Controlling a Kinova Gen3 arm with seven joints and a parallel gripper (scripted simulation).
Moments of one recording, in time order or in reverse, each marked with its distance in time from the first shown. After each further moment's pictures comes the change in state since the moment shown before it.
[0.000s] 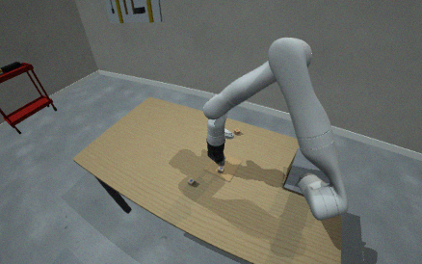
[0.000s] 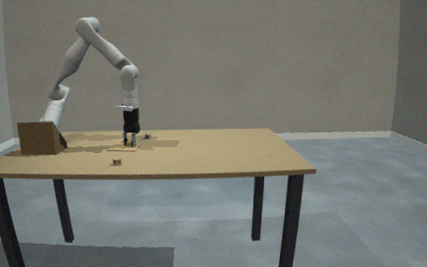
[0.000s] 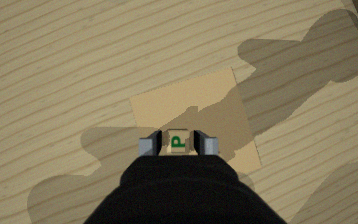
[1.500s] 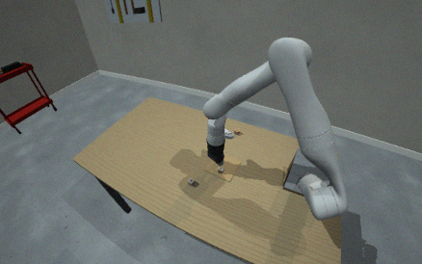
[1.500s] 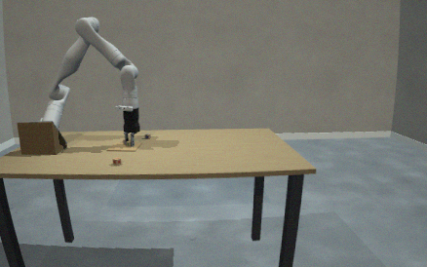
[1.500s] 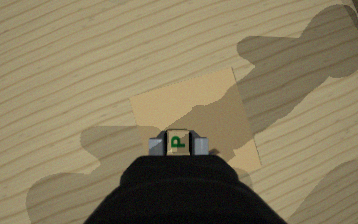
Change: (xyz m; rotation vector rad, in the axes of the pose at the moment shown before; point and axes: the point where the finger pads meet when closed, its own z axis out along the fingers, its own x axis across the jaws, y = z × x) arm 0.000 0.000 0.000 0.000 0.000 0.000
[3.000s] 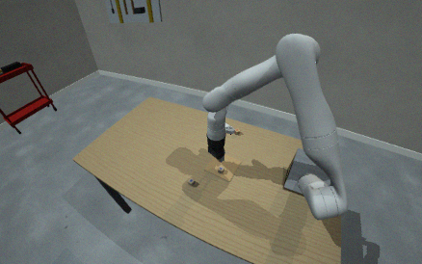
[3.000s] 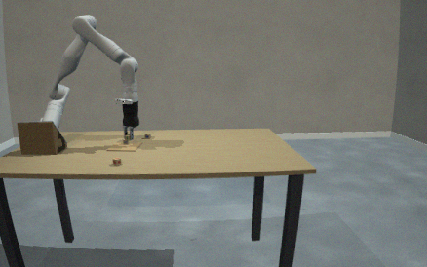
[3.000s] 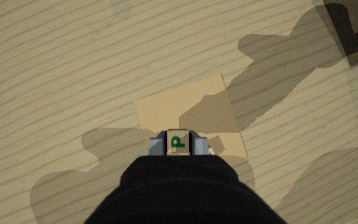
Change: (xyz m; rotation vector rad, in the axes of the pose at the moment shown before) arm 0.003 -0.001 -0.031 0.001 0.010 0.014
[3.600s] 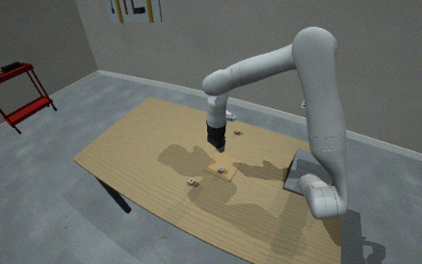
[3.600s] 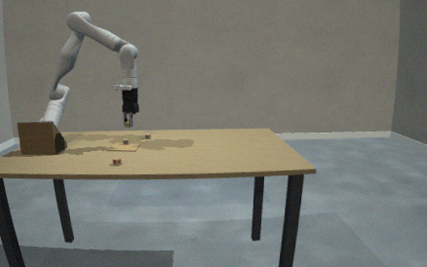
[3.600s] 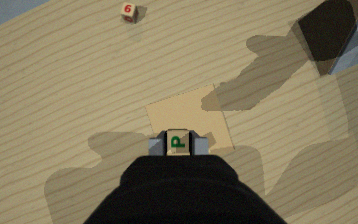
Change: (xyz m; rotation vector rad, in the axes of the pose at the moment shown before) arm -0.003 -0.002 -0.065 0.001 -0.014 0.005
